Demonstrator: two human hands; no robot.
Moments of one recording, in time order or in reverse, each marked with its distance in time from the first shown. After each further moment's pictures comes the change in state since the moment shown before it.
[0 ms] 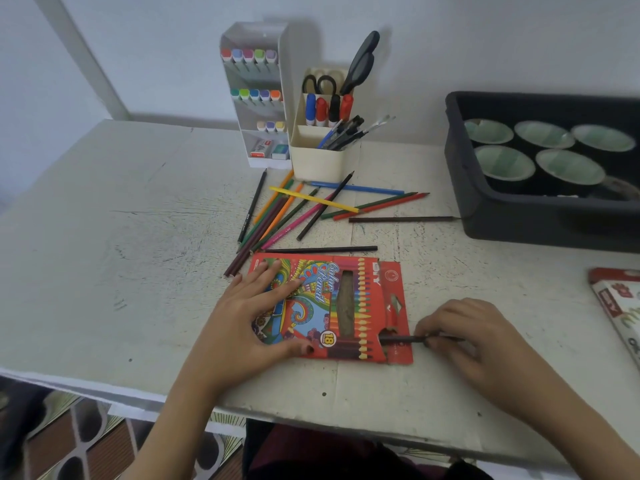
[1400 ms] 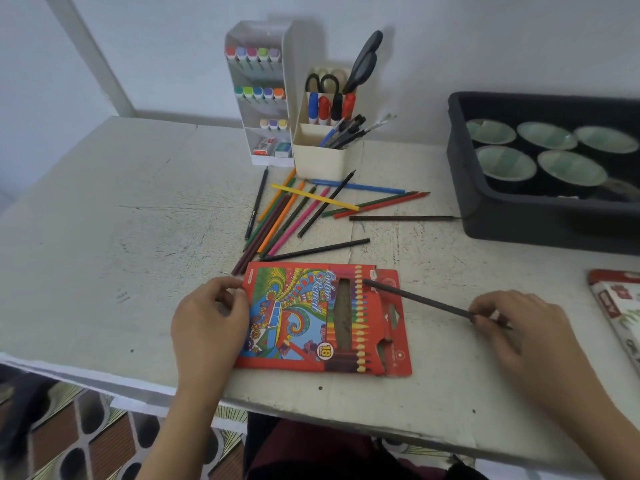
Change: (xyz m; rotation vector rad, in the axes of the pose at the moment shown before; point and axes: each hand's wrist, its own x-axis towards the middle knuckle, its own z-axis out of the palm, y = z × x) left_hand -0.004 0.020 0.002 0.029 0.557 -0.572; right_hand -0.016 0.014 -0.023 -0.207 0.139 0.273
